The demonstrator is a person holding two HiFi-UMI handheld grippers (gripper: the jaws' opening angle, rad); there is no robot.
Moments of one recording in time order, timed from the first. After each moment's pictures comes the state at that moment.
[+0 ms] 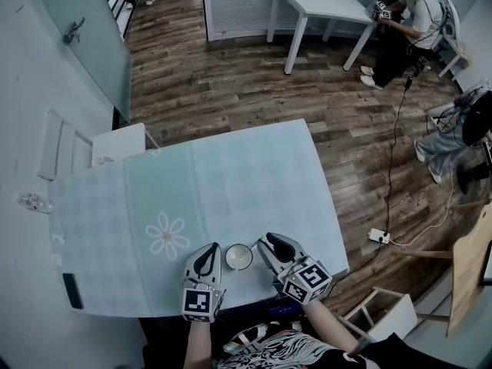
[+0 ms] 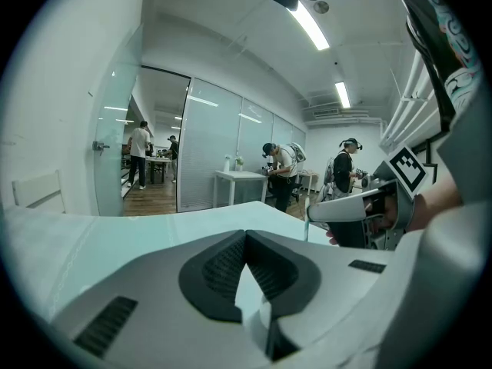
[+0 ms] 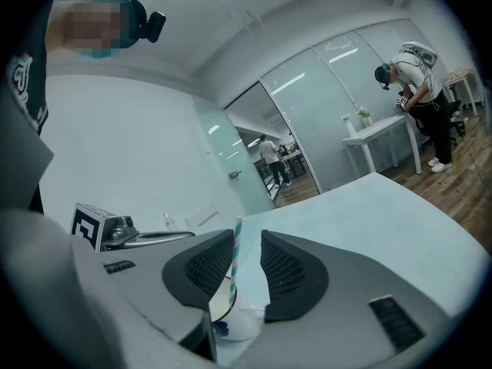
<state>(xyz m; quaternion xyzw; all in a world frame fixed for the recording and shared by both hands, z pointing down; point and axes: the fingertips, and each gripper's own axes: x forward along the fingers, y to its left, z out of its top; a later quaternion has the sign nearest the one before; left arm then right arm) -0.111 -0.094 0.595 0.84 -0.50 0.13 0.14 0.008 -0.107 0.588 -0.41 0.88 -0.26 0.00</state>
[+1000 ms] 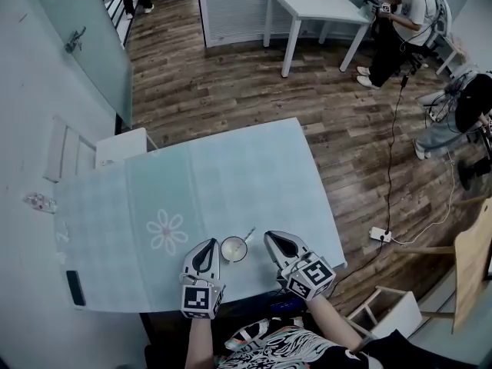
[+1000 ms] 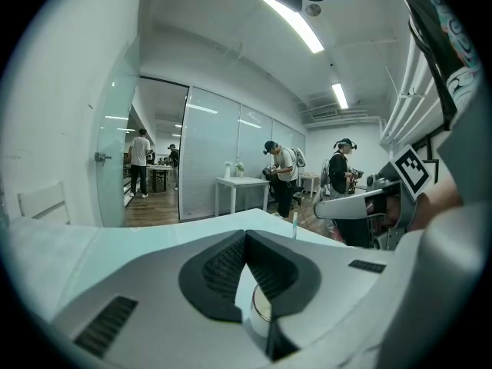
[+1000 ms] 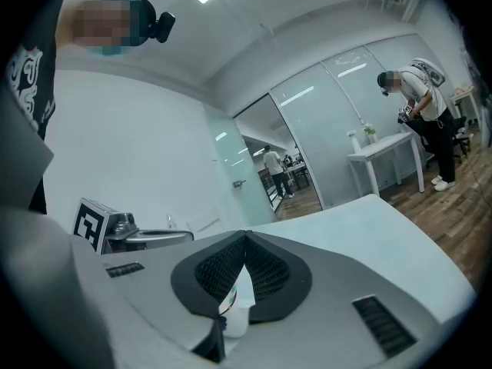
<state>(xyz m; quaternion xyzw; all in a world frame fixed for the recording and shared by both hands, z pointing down) -0.101 -0.087 0.571 0.84 -0.51 0.12 0.12 0.031 -0.097 0.561 -0.41 0.89 -0.21 0.02</state>
